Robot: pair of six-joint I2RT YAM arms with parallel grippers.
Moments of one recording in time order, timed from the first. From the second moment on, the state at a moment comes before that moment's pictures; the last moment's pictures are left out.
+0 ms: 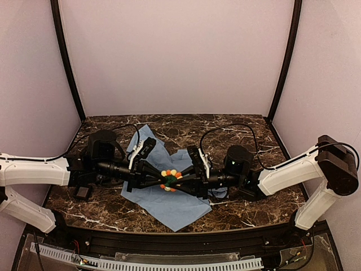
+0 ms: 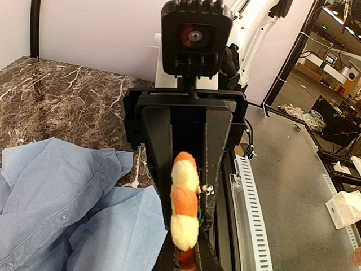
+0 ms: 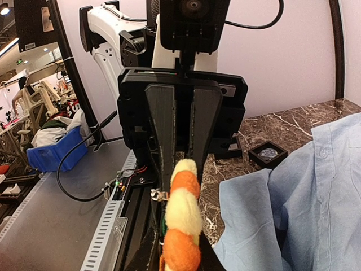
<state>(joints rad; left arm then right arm) -0.88 1.27 0.70 0.24 0.71 -0.07 1.00 1.58 0.63 0.94 -0.63 0.20</state>
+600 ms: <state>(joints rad) -0.88 1.27 0.70 0.24 0.71 -0.07 1.00 1.58 0.64 0.93 -0.63 0.22</state>
